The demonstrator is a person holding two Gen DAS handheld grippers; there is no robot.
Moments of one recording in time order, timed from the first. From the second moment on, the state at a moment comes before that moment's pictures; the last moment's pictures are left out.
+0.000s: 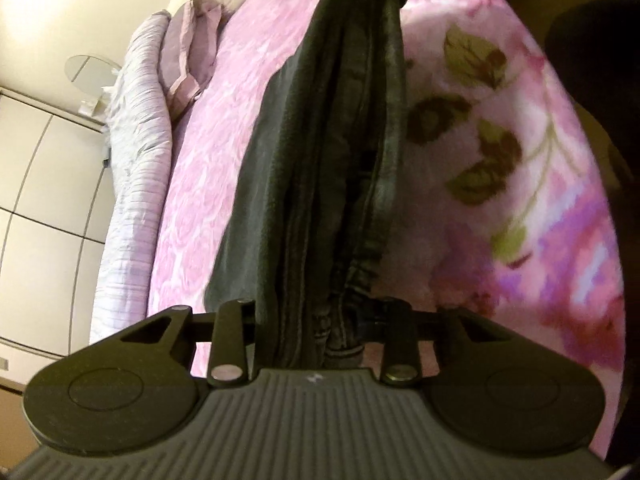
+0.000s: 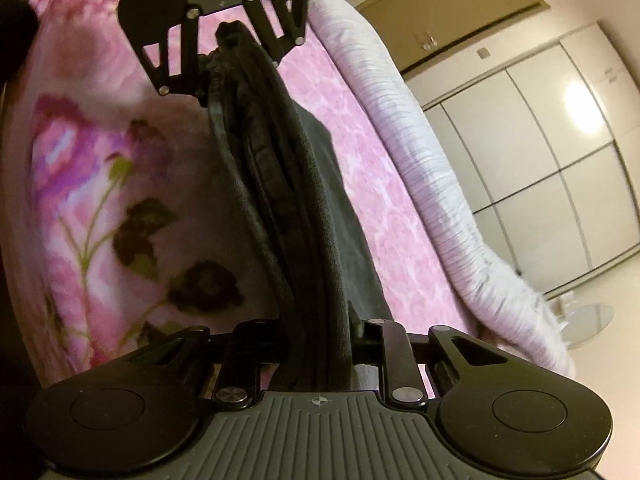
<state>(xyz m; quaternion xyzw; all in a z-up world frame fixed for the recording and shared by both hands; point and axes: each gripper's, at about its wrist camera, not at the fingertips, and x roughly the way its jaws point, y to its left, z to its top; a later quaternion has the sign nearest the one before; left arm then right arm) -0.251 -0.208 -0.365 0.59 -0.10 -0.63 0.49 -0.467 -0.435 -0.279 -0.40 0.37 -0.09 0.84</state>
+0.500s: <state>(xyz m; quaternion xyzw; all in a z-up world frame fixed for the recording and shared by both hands) -0.340 -0.247 -0.142 0.62 -0.03 -0.66 0.42 -0.540 -0.510 -0.043 -0.30 0.45 -0.06 0.84</state>
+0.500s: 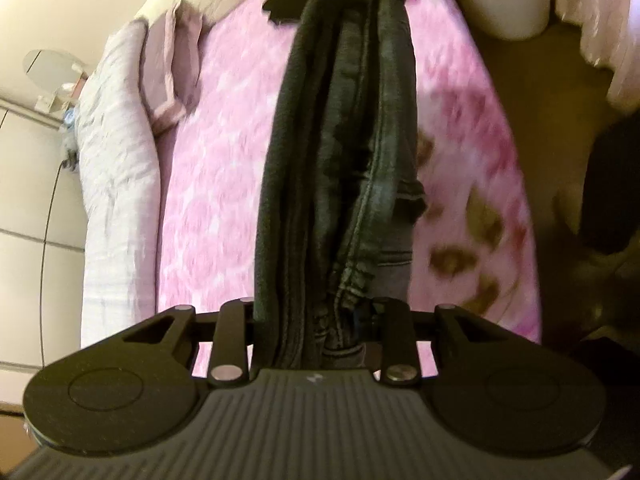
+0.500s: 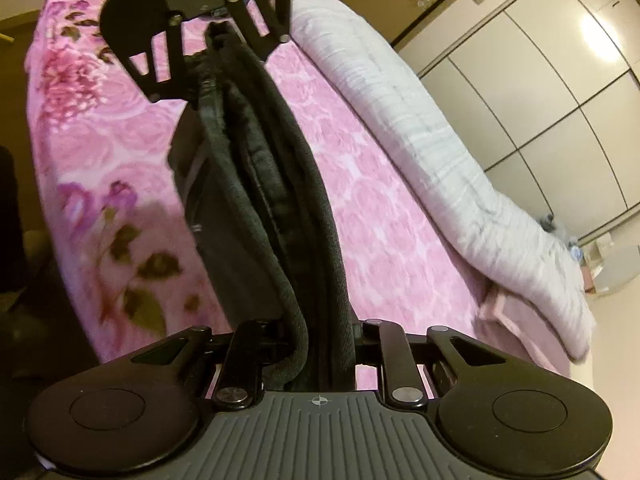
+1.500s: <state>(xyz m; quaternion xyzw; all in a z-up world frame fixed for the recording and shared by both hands) -0.569 -0.555 -0.128 0.57 -0.21 -0.73 0.31 -0.776 -0.819 0.035 -0.25 0.52 -0.27 0.77</state>
